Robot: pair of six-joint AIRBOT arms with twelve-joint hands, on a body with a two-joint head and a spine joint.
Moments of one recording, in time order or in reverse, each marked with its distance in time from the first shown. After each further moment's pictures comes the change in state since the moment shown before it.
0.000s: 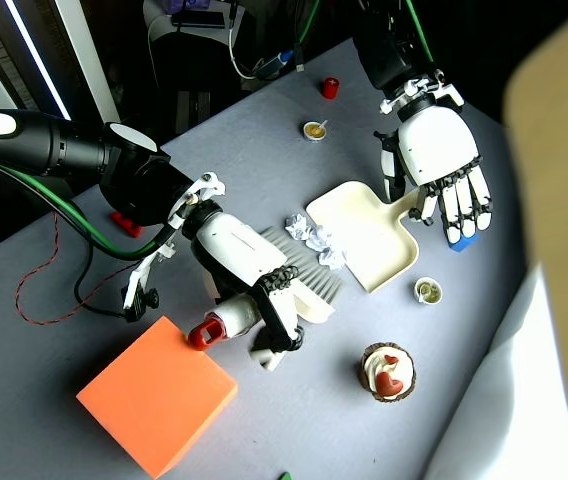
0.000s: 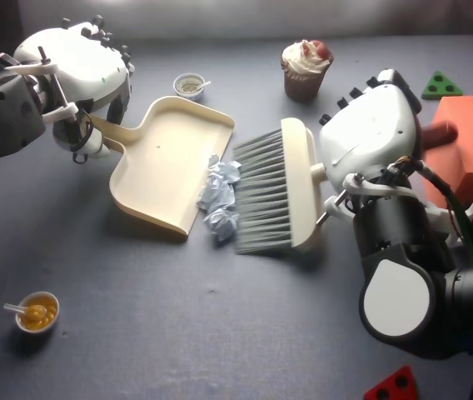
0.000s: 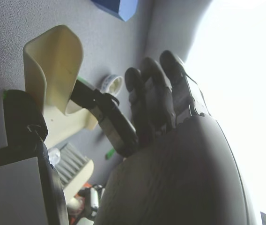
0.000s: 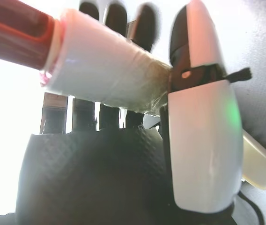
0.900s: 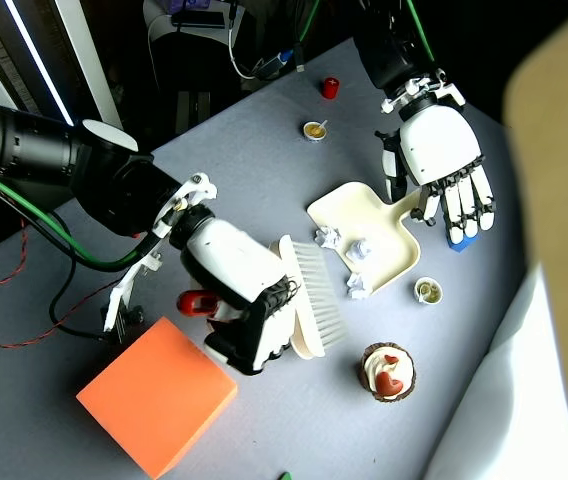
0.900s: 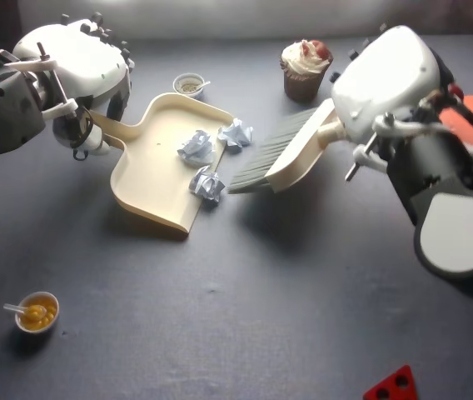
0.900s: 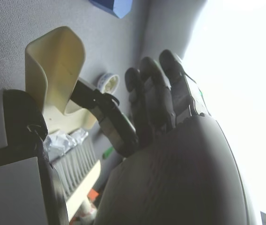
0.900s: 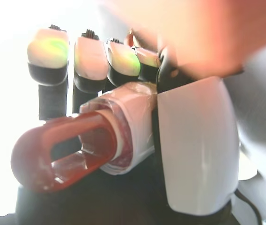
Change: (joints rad) left arm -0.008 0.000 0.001 -0.002 -0.001 0.000; right arm 0.125 0.187 -0.126 0.000 0.238 -0.126
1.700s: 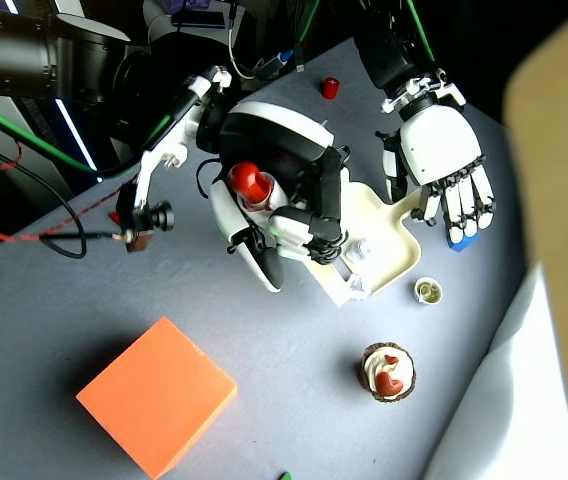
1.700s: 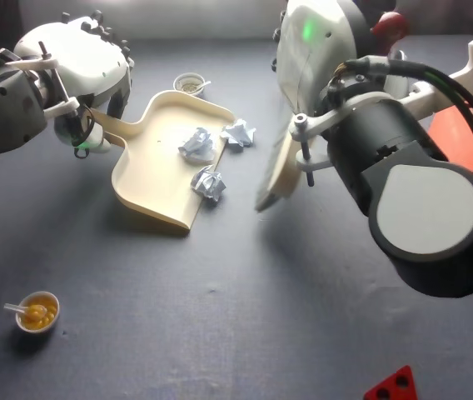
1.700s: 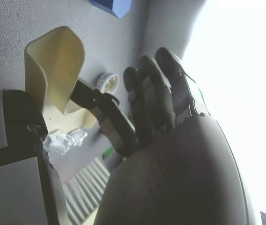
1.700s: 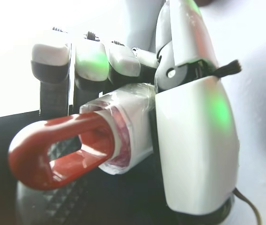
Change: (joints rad) left arm 0.000 -0.008 0.014 0.001 -0.008 0.000; right arm 0.139 -0.036 -0.123 0.152 0.002 -0.788
